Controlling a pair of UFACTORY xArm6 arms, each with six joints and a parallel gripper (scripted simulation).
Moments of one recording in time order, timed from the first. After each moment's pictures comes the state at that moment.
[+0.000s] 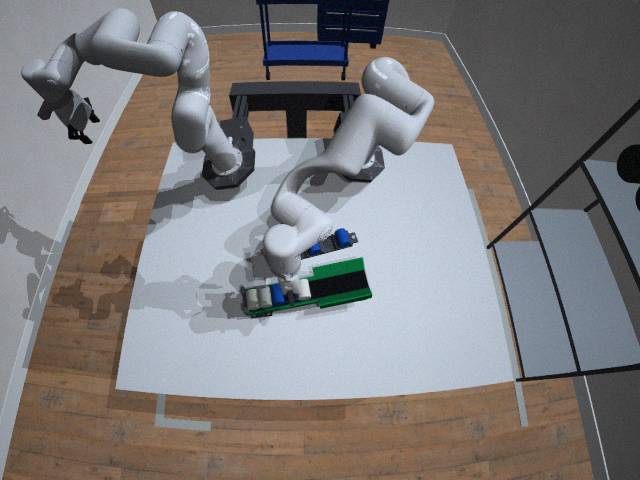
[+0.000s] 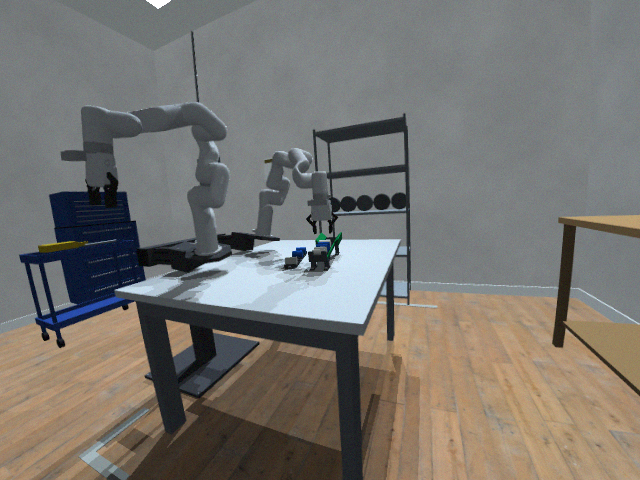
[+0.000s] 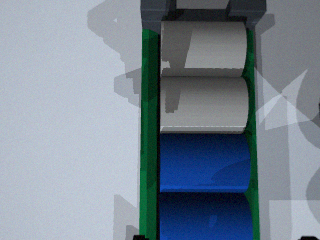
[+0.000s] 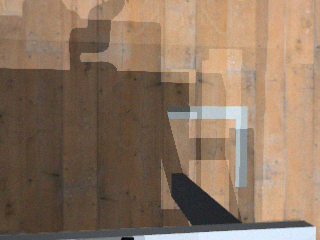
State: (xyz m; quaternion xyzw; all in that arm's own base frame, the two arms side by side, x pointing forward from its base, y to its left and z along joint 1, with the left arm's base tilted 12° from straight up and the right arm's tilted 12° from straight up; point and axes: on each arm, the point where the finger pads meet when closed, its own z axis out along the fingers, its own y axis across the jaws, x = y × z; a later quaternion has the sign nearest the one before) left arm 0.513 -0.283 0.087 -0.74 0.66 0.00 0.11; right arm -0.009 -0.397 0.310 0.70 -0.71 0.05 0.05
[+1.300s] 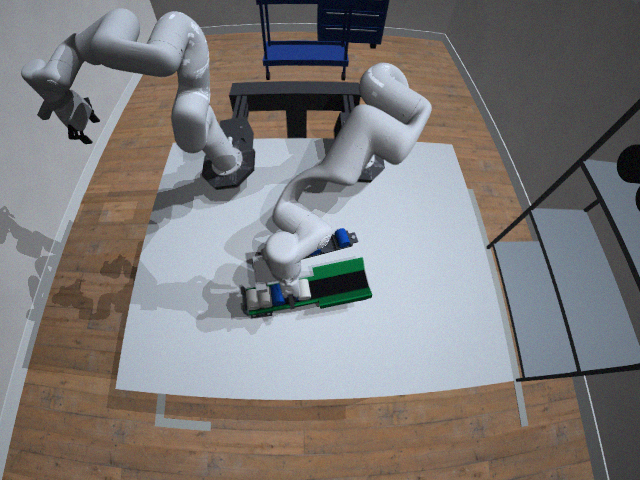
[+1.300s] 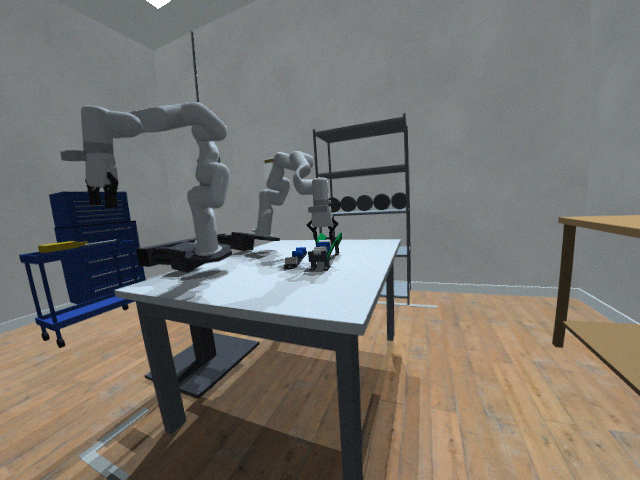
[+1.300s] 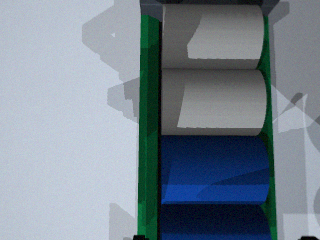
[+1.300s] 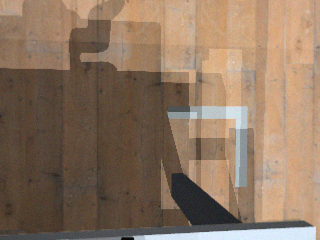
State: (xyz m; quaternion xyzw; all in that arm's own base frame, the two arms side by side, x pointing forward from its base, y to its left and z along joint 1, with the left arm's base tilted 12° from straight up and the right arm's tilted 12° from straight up) left arm 0.518 -0.278 0.057 -0.74 0.66 0.00 0.11; right arm -0.009 -0.397 0.310 0.70 -0.71 0.05 0.05
